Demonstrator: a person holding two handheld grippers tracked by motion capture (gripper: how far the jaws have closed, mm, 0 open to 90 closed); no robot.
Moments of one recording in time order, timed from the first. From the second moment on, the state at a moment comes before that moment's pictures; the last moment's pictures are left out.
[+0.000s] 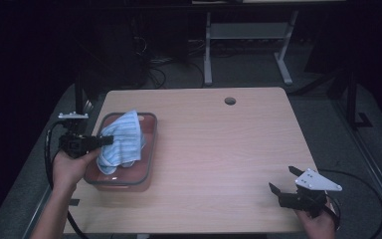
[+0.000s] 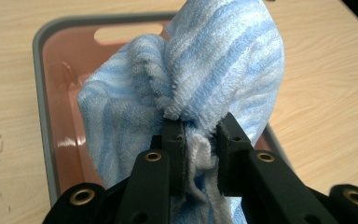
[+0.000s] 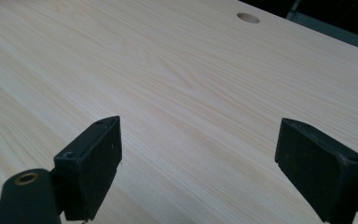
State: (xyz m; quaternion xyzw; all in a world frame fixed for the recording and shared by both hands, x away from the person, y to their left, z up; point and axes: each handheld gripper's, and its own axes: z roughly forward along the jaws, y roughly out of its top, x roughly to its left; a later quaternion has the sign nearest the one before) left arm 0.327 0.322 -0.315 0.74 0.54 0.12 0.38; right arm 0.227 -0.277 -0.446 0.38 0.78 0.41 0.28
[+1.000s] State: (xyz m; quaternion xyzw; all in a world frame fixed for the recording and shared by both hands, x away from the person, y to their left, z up) left arm 0.329 0.307 -0.267 0.74 0.52 0.12 0.42; right arm 0.228 -0.278 -0.446 0.38 0.78 0.41 0.29
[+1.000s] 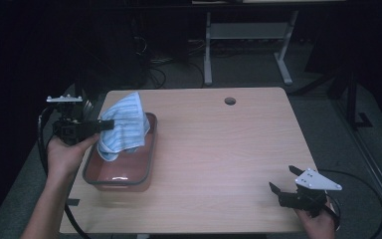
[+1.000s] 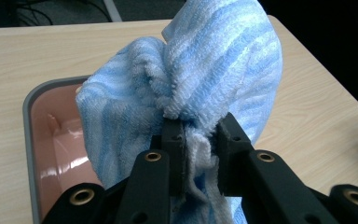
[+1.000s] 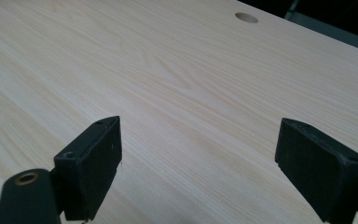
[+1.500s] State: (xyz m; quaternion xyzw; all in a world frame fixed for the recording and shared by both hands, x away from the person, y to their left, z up) left arm 0.333 0.281 -0.241 0.75 0.49 0.13 0.44; right arm 0.229 -0.282 -0.448 0.39 0.77 0.41 0.29
